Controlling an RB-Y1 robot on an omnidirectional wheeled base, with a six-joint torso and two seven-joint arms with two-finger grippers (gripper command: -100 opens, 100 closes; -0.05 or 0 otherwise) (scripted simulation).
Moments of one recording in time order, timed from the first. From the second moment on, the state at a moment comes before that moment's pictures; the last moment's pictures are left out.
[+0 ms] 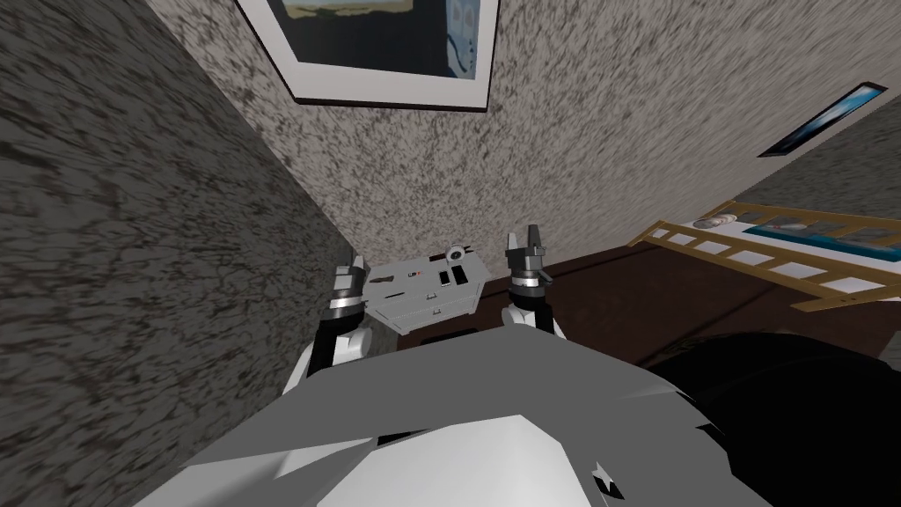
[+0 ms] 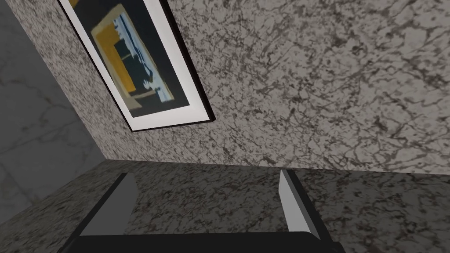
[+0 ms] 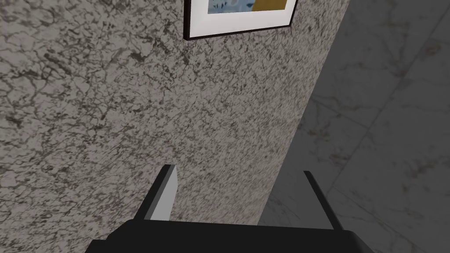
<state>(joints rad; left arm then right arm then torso) 0.38 0.18 0.00 -2.12 -0.02 -0.40 -0.18 0.52 -0.03 0.05 -2.22 -0.12 -0.64 0.03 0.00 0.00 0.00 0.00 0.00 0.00</state>
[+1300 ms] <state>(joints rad) 0.27 0.31 0.10 -1.93 0.12 -0.03 -0.18 0.52 -0.03 0.05 -2.22 -0.12 -0.64 0.03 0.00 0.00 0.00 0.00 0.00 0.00</state>
